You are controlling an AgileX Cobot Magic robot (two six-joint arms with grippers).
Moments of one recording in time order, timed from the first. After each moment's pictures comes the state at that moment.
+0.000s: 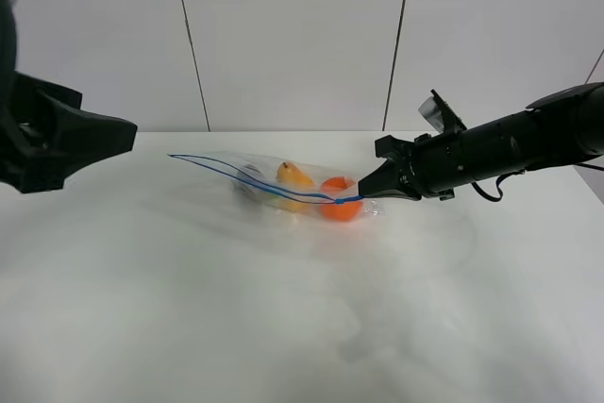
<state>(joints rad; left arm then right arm) -0.60 0.86 -0.86 0.09 0.56 0.01 0.12 1.75 -0.96 1.26 0.77 -0.92</state>
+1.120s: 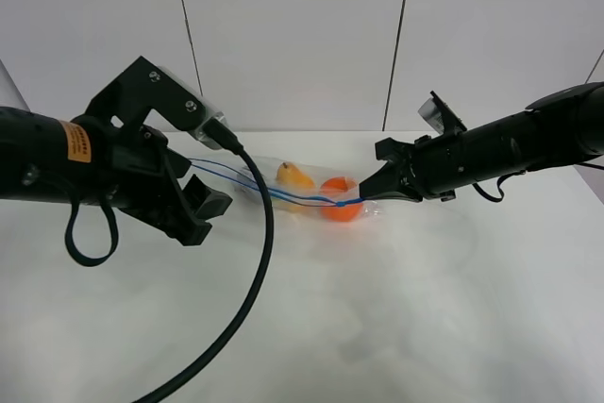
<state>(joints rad) -0.62 1.25 -0.80 0.06 0.33 0.16 0.12 1.75 -0.96 1.24 0.77 -0.91</state>
